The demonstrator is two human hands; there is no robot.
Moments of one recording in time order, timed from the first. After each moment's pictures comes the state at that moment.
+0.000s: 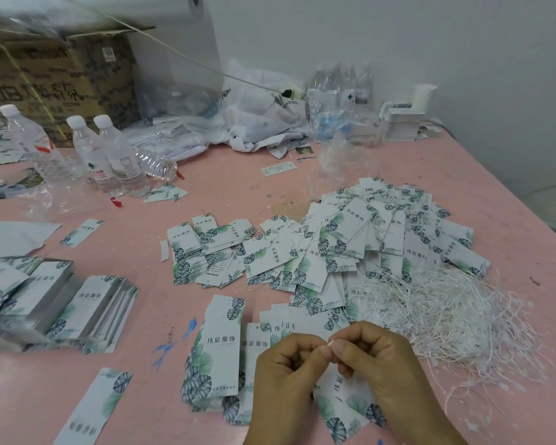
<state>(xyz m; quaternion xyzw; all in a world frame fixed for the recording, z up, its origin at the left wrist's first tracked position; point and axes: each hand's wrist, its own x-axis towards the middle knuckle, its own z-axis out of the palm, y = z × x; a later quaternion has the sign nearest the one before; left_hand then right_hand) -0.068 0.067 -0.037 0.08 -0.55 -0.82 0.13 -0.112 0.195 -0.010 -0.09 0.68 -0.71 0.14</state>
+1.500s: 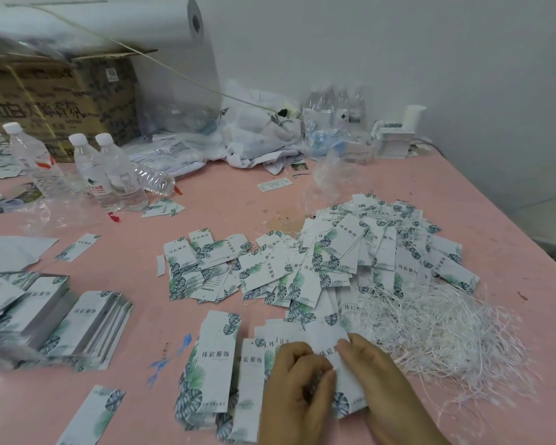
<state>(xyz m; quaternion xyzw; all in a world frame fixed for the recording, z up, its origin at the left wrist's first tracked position) -0.069 0.072 -0.059 -0.01 -0.79 -0.53 0.30 -0.121 0.198 -0.031 -0.01 0.57 -0.78 0.26</state>
